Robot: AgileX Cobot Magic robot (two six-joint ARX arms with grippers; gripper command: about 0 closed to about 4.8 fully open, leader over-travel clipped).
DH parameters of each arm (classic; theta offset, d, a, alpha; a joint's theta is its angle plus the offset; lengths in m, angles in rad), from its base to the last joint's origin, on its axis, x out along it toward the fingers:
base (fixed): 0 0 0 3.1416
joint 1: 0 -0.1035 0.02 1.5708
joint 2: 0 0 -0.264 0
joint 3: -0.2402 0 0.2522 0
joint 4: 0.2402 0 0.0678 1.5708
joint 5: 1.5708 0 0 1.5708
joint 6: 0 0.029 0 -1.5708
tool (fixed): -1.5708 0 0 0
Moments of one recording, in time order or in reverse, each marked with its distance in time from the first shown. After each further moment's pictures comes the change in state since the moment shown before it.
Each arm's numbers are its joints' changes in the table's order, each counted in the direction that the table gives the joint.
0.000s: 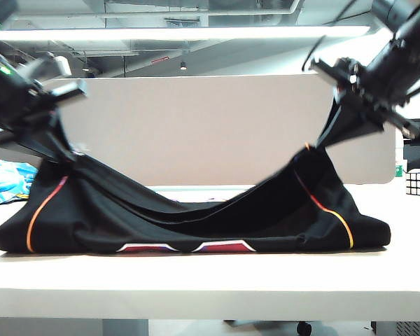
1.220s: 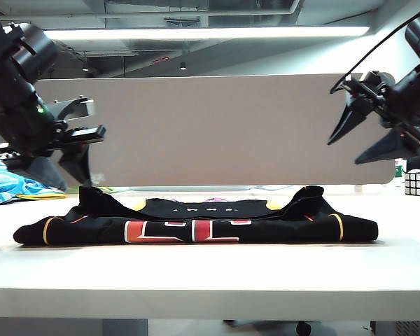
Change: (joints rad) left arm -0.029 0.258 -0.227 0.152 0.046 0.150; right arm 0.169 0.109 -0.039 -0.129 0.136 -0.034
